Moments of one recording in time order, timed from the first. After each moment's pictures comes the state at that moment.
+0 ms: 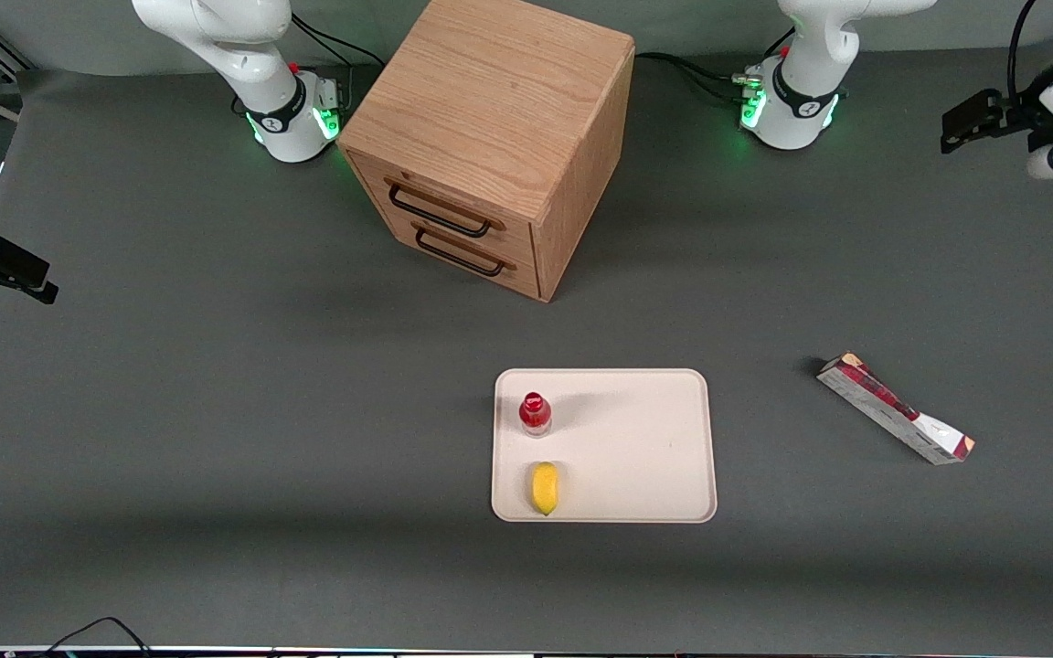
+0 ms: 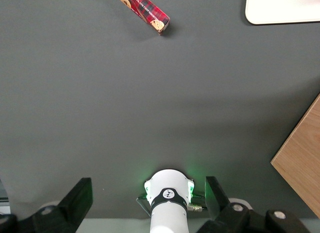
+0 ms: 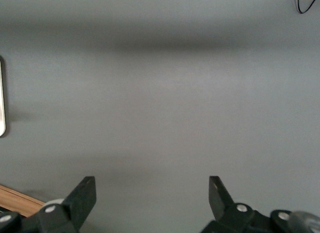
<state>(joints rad) 0.01 -0.17 -0.04 -1.70 0.03 1.28 0.02</state>
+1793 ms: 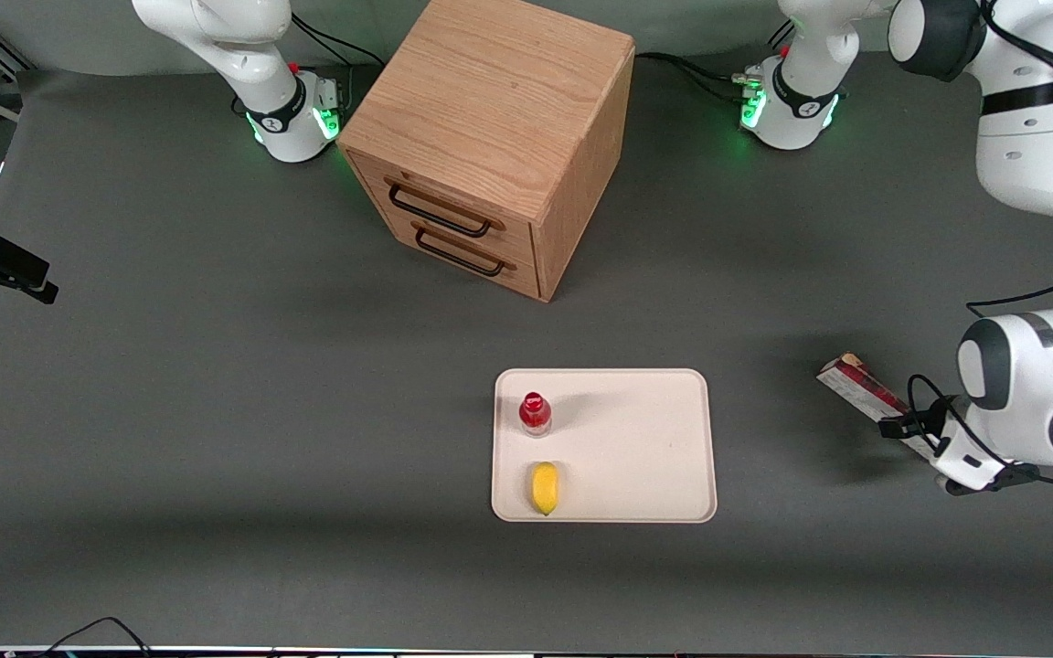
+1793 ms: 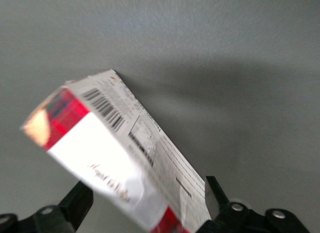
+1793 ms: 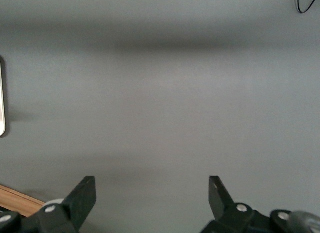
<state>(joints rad) 0.03 0.74 0.11 -1.53 0.03 2.05 -0.11</state>
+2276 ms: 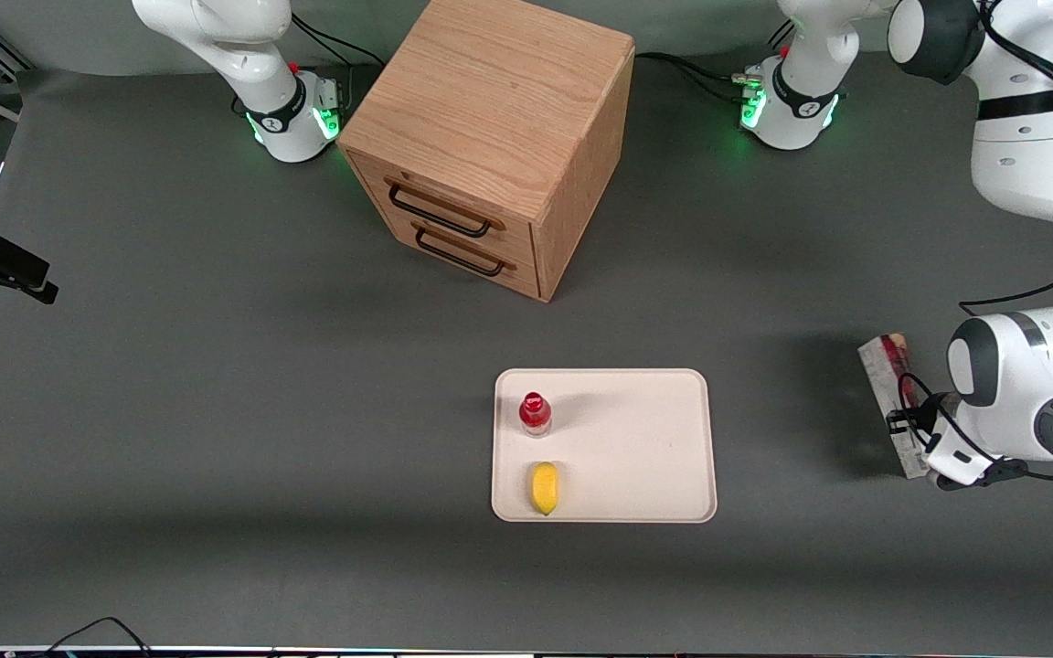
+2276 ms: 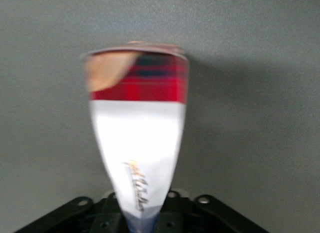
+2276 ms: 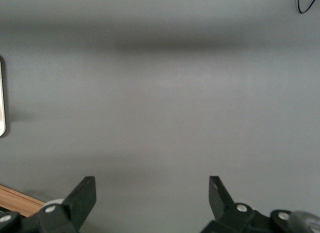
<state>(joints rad) 0.03 0.73 0.11 -1.54 0.03 2.06 -0.11</state>
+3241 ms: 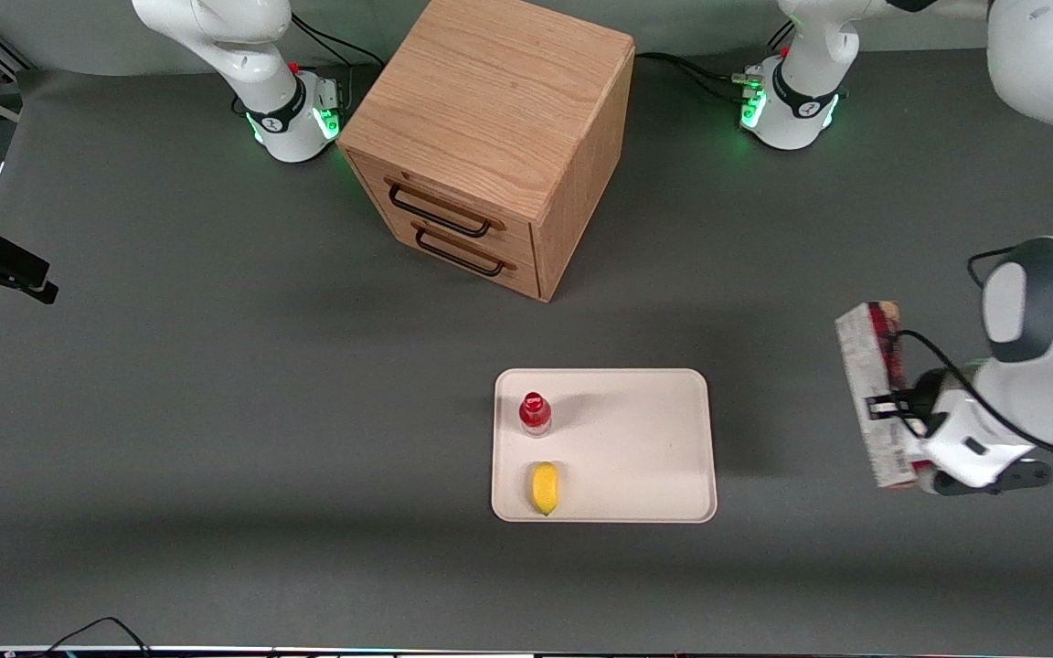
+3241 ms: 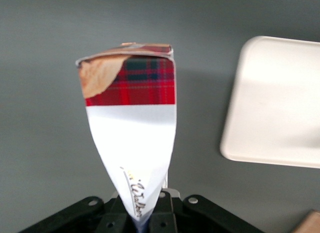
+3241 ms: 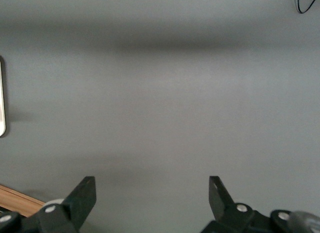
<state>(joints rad) 0.01 0.57 -0.19 -1.20 0.03 1.59 -0.26</state>
